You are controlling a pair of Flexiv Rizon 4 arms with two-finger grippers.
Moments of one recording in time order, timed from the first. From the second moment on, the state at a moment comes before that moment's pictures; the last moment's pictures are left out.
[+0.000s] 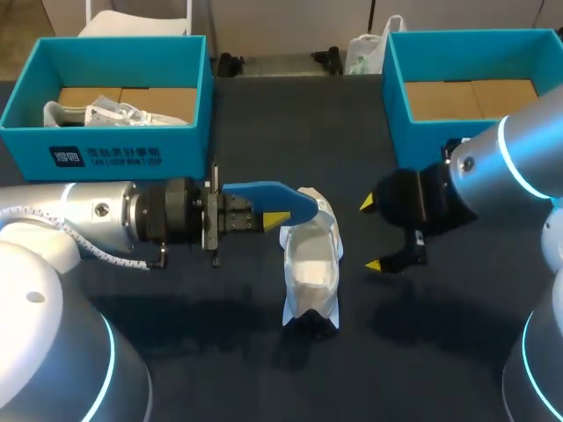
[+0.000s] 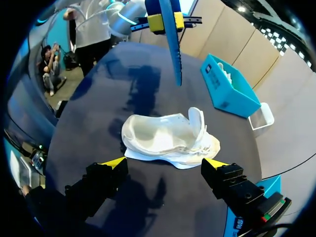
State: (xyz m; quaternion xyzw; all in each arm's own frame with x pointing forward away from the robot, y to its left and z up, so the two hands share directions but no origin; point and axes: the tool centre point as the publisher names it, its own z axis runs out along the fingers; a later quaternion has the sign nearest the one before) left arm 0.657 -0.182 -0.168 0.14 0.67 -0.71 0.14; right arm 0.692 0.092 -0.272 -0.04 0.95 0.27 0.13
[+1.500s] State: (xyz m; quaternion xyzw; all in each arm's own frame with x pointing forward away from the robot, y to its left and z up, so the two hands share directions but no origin) left arm 0.645 -0.199 -0.198 0.14 0.69 -0.70 0.12; right arm 0.716 0.126 -0.333 -0.04 0.95 0.29 0.12
